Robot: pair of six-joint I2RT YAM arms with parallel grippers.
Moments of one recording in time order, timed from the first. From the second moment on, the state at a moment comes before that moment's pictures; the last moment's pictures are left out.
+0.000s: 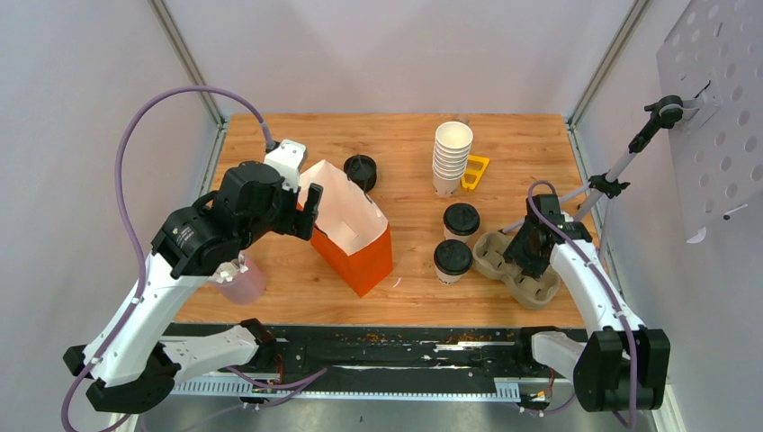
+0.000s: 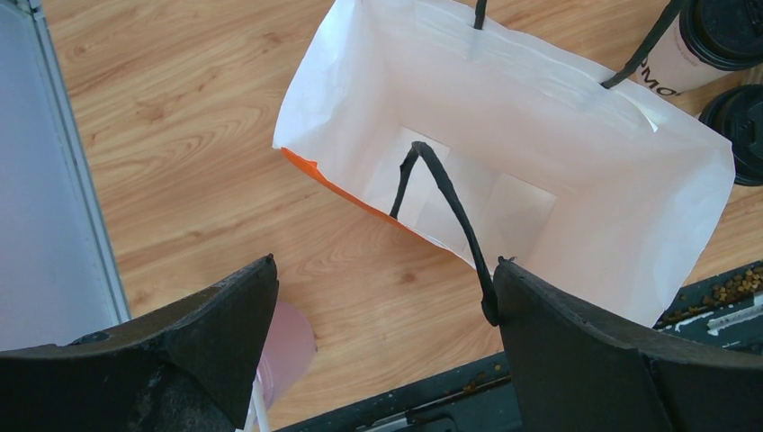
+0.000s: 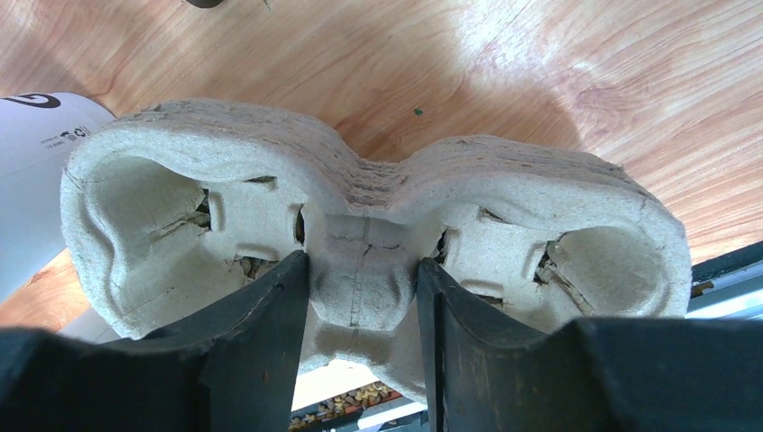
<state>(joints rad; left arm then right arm) -0.74 1.01 1.51 -1.13 -0.34 -0.16 0.04 1.11 0.78 -0.87 0.13 0.65</state>
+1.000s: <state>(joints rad) -0.74 0.98 1.48 -1.13 -0.34 -0.15 0.04 1.10 0.85 -0.96 0.12 0.60</state>
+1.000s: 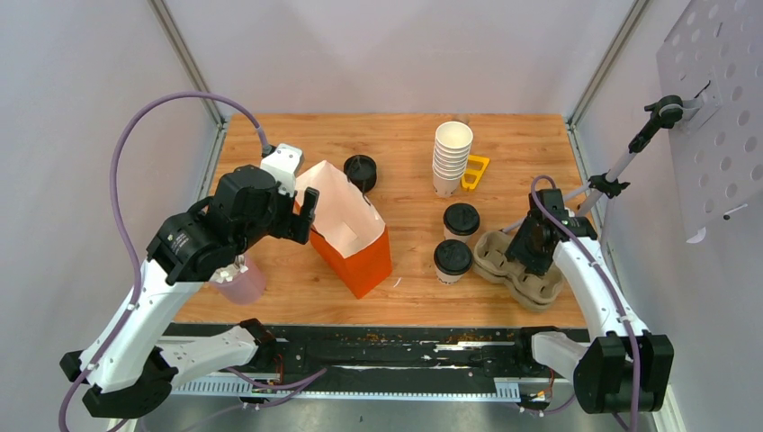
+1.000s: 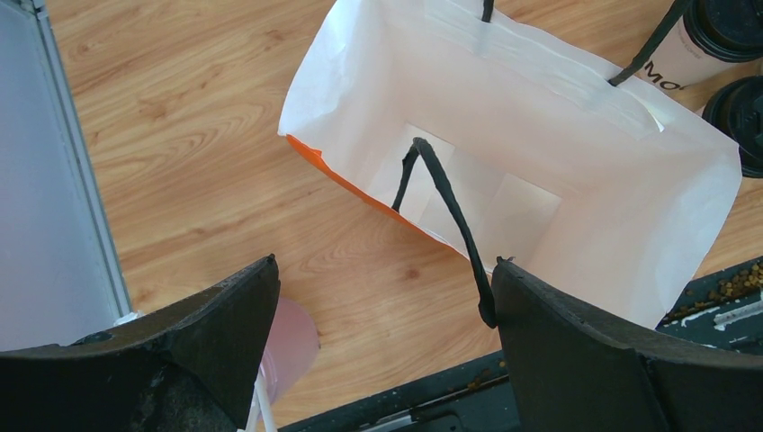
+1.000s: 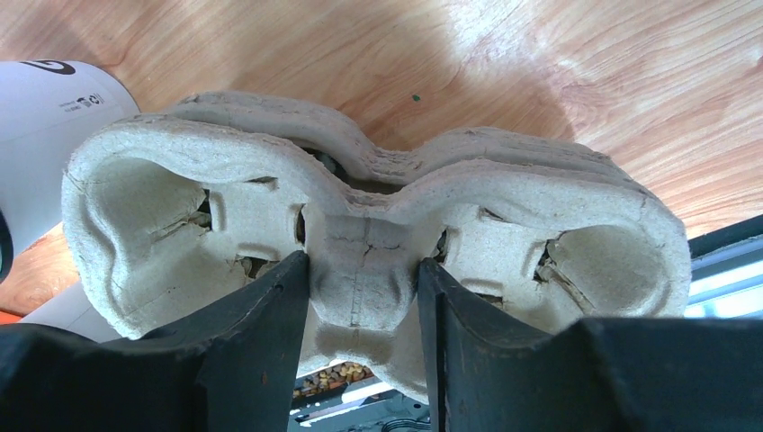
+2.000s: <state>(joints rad) -0.74 0.94 1.48 -1.12 -0.30 -0.16 0.04 1.15 1.02 -0.98 -0.09 0.23</state>
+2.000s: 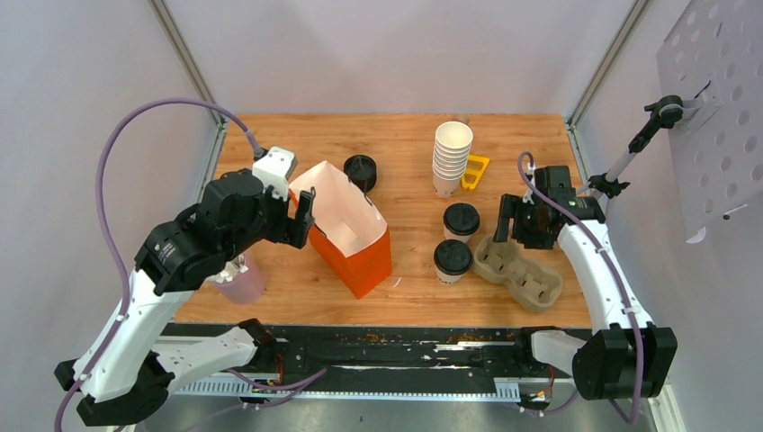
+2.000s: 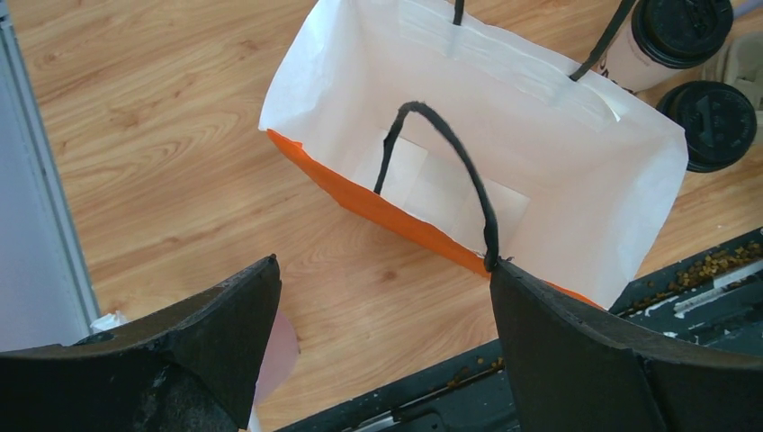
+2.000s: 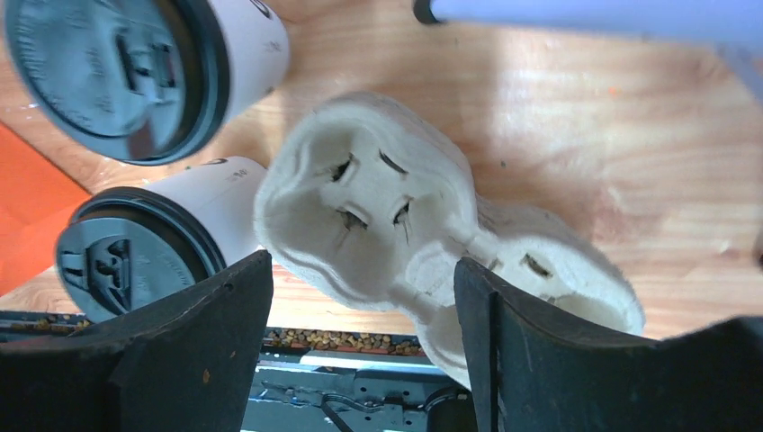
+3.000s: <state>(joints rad) -0.74 0.88 1.48 -1.13 -0.22 -0.20 0.04 1.07 0.89 -1.07 -0.27 -0.87</state>
